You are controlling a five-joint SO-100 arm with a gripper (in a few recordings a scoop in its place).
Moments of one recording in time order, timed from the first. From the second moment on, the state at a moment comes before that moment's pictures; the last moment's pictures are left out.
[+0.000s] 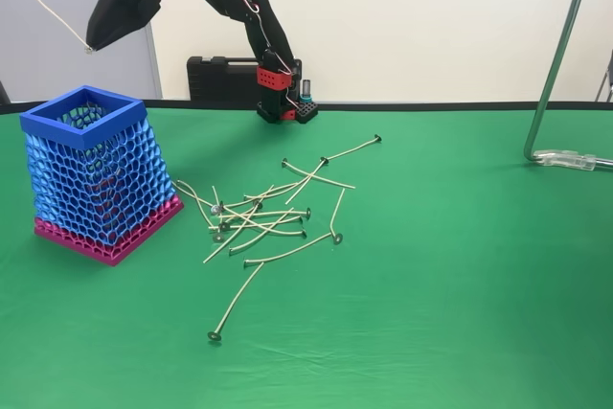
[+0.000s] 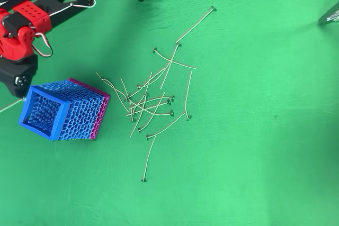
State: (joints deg) arm 38.7 62.6 14.3 77.5 -17.0
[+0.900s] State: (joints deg) arm 36.9 57.1 3.7 77.0 -17.6
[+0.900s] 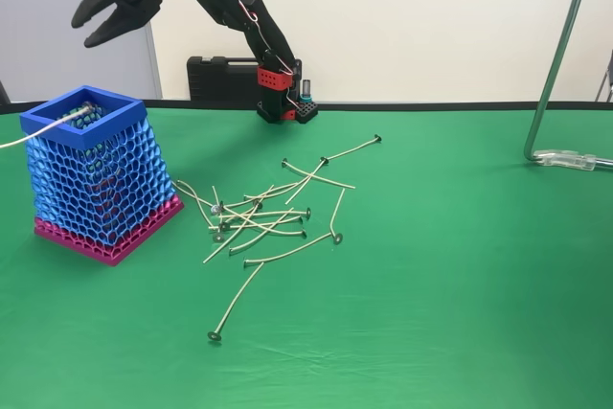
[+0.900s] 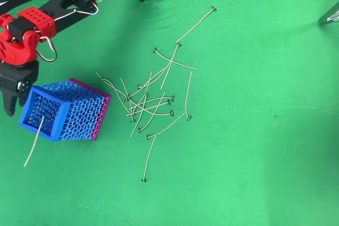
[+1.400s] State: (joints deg) arm 36.7 58.3 1.8 77.0 -15.2
